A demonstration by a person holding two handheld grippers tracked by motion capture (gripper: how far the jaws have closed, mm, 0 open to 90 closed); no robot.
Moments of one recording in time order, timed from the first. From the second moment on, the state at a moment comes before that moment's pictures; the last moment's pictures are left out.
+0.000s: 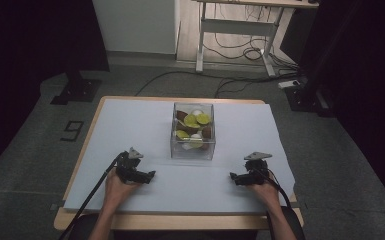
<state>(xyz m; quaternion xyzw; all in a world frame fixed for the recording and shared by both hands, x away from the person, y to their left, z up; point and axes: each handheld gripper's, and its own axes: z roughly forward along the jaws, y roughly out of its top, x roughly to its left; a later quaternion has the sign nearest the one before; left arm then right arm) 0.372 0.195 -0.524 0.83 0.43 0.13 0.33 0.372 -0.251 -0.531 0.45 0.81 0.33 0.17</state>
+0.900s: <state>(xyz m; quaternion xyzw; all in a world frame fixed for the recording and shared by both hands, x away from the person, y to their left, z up) 0.363 0.150 -0.494 0.85 0.33 0.15 0.38 0.365 -0.228 -0.496 0.38 0.83 0.38 0.15</state>
